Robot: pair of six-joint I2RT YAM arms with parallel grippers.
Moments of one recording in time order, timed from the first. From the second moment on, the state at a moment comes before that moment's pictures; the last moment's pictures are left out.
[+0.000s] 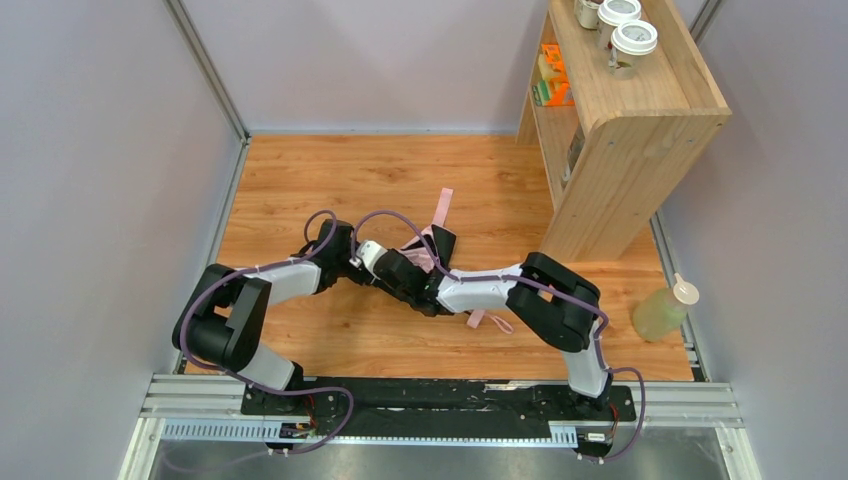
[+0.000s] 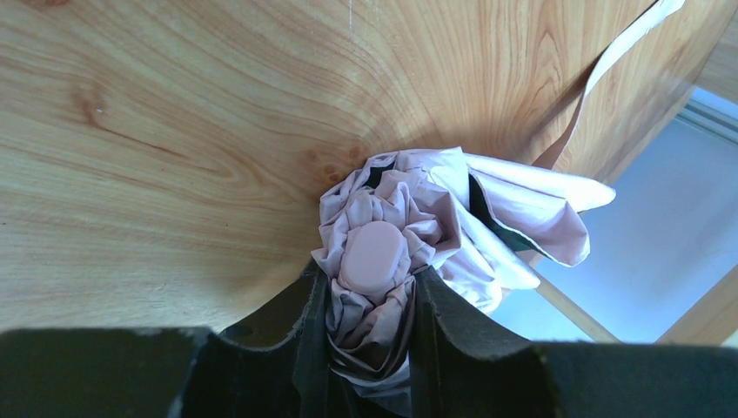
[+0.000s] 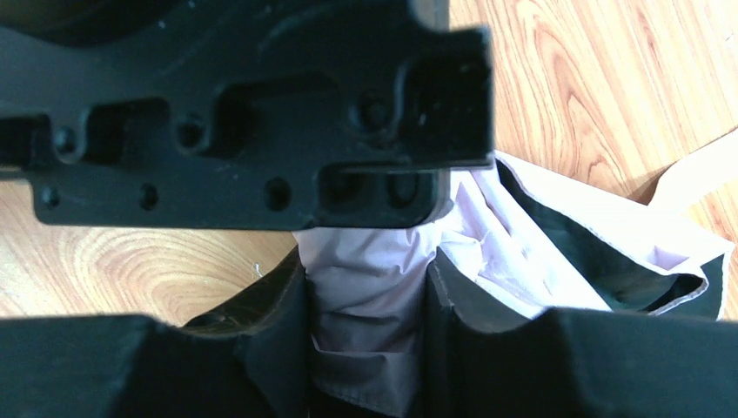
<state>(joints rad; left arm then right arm) -0.35 1.51 0.60 0.04 0.21 -1.37 1.08 1.99 1.19 0.05 0.37 -0.15</state>
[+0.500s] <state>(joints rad) -0.34 1.49 0.61 0.01 0.19 -1.31 0.95 1.97 1.14 0.10 -0.01 -0.02</state>
